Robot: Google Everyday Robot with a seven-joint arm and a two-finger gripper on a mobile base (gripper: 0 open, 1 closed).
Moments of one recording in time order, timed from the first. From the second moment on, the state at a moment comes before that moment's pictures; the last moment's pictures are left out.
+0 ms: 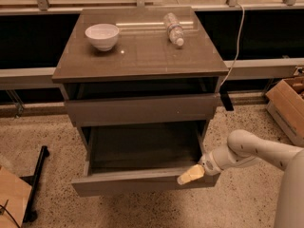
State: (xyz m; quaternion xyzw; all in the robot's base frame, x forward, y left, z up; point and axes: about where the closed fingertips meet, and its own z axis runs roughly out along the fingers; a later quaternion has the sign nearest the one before) arm 0.523 -0.175 0.437 -0.28 0.90 0.32 0.12
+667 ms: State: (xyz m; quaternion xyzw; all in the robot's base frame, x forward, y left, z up) arm 0.523 -0.175 0.441 -0.28 0.90 0.32 0.12
